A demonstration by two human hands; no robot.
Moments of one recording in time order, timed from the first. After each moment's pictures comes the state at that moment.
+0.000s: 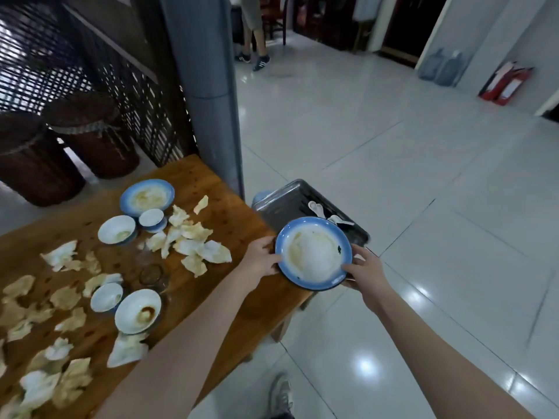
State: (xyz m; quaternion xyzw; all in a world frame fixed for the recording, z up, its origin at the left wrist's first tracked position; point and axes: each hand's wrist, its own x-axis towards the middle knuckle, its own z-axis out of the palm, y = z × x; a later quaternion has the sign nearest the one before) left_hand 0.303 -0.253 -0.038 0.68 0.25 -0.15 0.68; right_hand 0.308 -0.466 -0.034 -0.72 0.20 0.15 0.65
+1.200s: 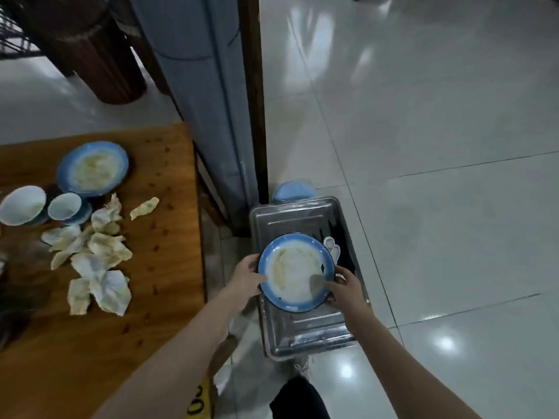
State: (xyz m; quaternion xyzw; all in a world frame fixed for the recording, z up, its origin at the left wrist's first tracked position) left_hand 0.601 -0.313 -0.181 0.50 0.51 -0.05 0.70; right_hand 0.710 -0.493 -0.181 -0.70 0.13 0.42 0.57
